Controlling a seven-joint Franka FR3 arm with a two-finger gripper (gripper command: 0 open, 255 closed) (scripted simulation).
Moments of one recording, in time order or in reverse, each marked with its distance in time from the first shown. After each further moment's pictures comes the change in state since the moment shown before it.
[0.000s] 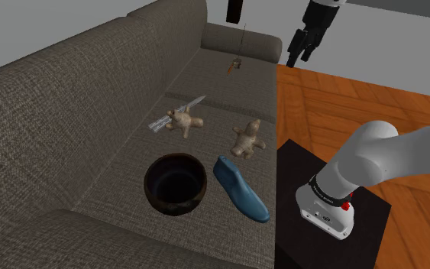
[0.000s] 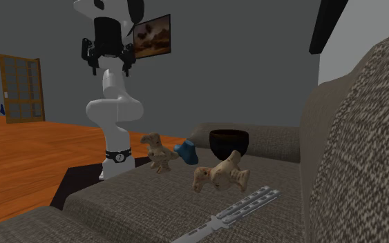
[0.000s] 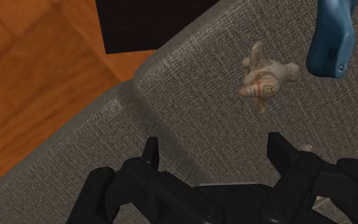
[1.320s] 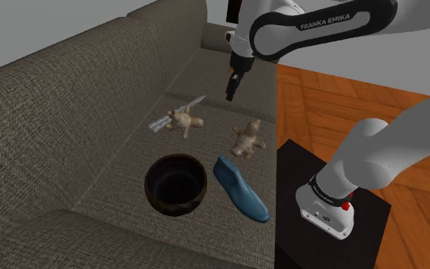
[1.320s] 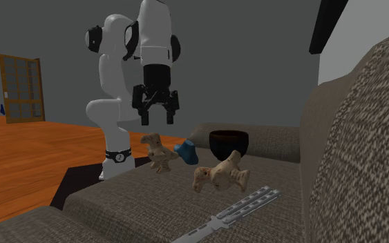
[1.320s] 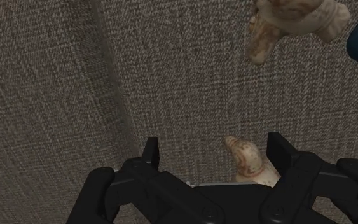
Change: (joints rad) arm 0.179 0.422 0.084 -0.093 -0.013 0.586 -0.225
